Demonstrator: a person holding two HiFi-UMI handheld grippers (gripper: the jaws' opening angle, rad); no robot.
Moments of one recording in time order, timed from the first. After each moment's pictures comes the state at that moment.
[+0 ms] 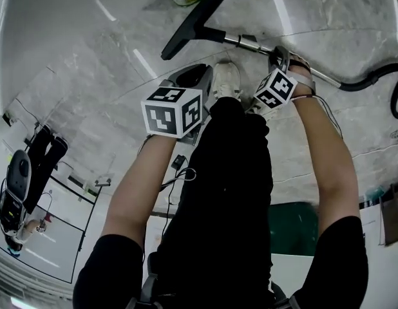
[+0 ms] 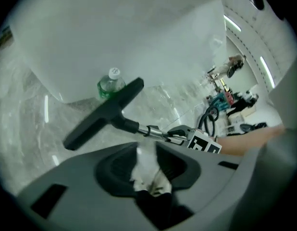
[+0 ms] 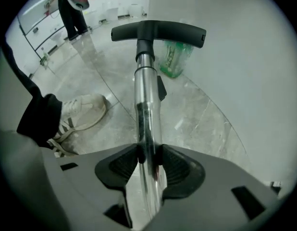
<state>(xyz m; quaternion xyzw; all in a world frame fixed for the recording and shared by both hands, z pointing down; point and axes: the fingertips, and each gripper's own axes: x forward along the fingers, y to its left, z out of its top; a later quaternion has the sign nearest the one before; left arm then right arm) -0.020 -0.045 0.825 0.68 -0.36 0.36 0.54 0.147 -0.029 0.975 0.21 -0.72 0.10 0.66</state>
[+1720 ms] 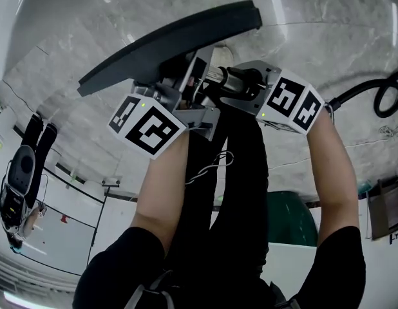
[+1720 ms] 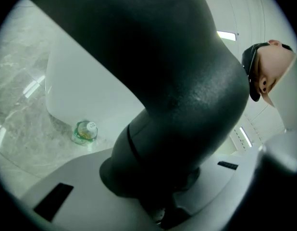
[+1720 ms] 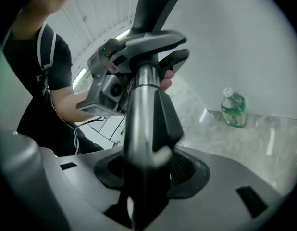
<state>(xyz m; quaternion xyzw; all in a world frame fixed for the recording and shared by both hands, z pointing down) -0.027 -0.183 0.695 0.69 -0.47 -0.04 0.55 -0.008 -0.027 0.751 -0.08 -0.86 0.42 0.29</state>
